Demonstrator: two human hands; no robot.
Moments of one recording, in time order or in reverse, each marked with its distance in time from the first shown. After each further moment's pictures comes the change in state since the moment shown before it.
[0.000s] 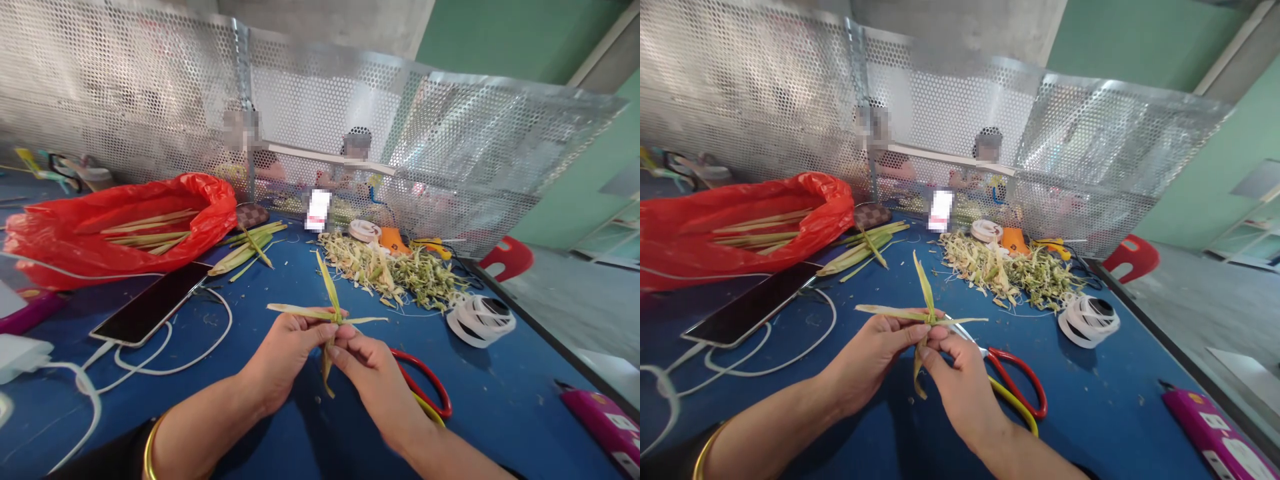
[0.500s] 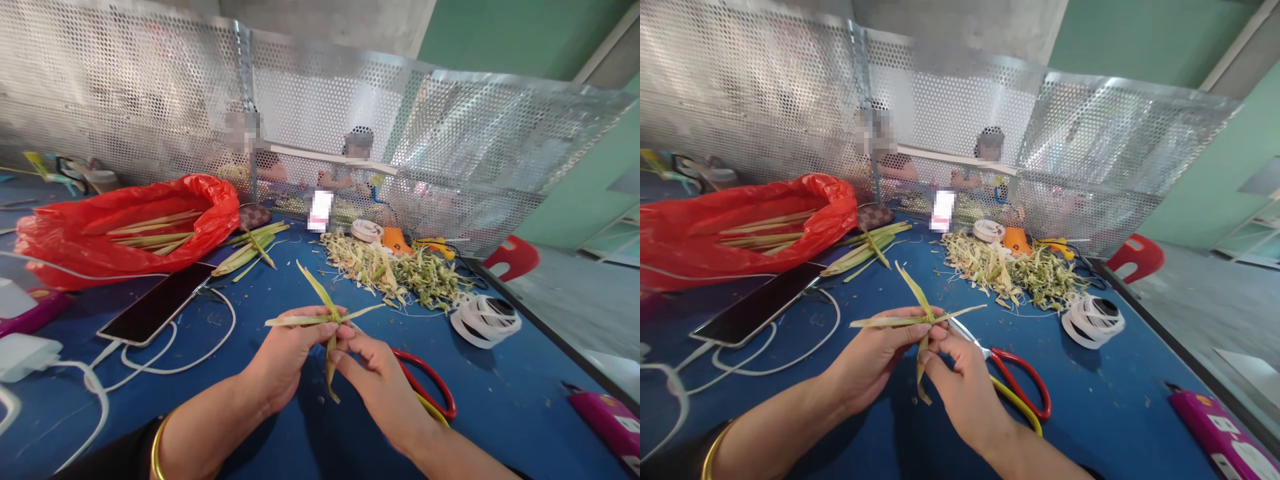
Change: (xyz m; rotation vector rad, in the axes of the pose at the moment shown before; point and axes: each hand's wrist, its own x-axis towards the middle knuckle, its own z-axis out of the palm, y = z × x) left_hand -0.001 0.000 -0.001 -0.023 0.067 -0.022; right_hand 0.000 -0.005 0.000 -0.124 -0.051 -0.122
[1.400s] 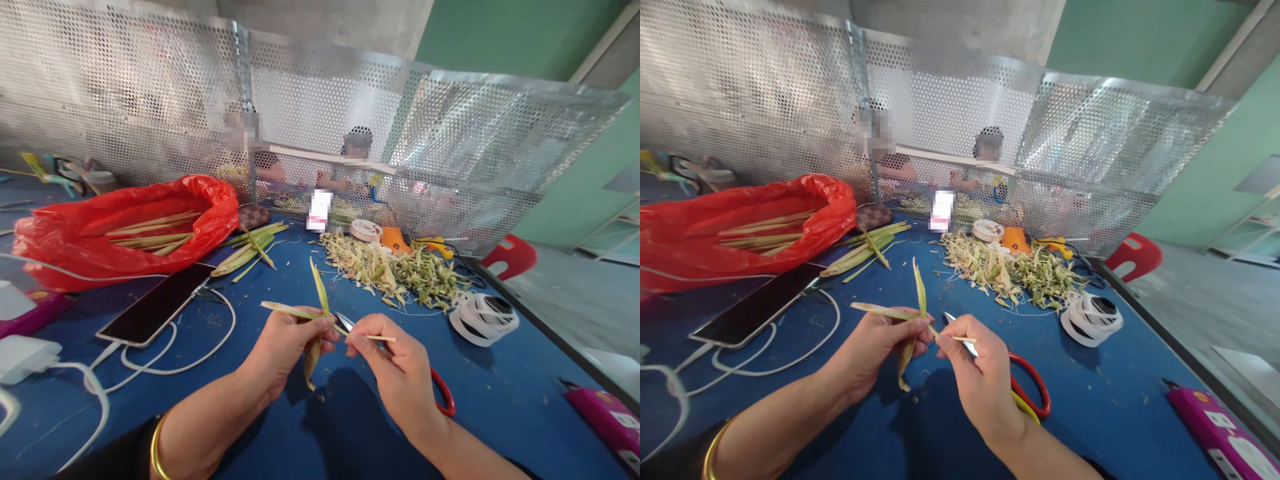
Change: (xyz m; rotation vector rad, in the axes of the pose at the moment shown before) left_hand 0.007 0.002 -0.007 0.173 0.103 -0.008; right_hand -0.003 -0.002 -0.017 -0.093 0.234 -0.158
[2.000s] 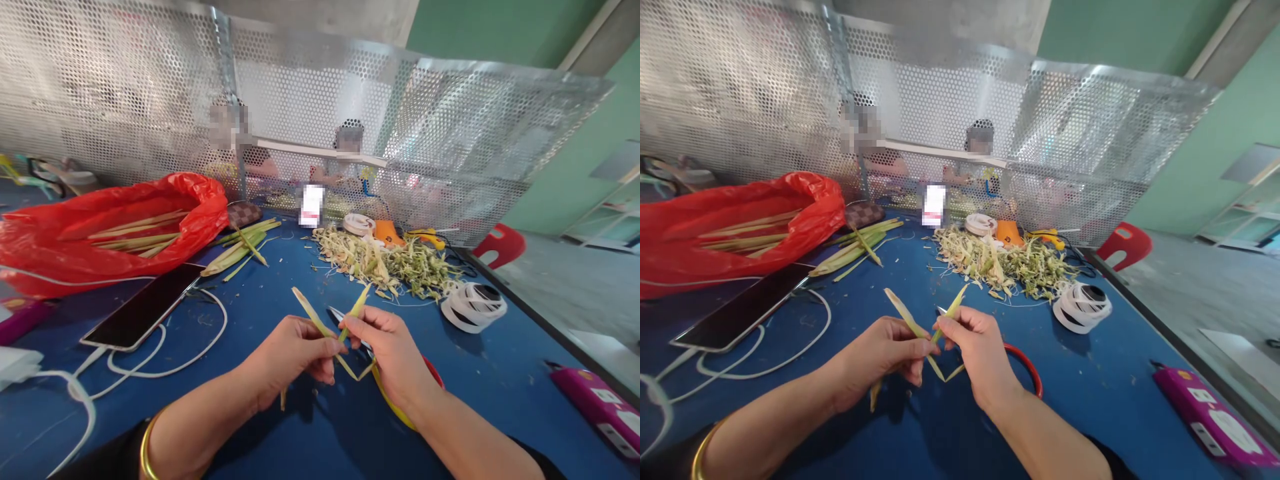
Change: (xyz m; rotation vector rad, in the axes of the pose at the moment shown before) left_hand -0.002 -0.004 0.005 0.227 -0.273 -0.163; right_hand 0.013 0.009 0.000 0.272 -0.001 0.389
